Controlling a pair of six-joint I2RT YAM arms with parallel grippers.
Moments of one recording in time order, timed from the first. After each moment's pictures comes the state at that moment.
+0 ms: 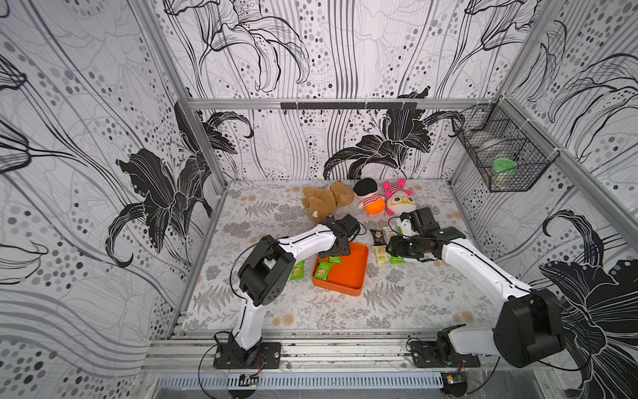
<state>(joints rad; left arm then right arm) -0.73 2.02 1.50 -0.78 -0.26 -0.85 0.30 1.36 1.01 -0.70 -0.20 0.31</state>
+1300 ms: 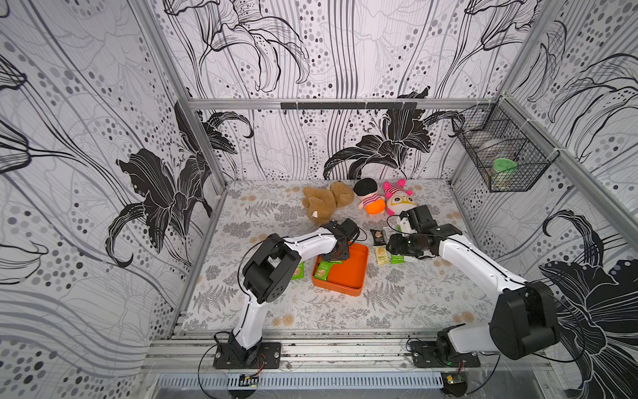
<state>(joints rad) -0.72 2.06 1.46 -0.70 -0.21 -0.79 0.30 1.40 1.03 -0.71 -0.17 0.31</state>
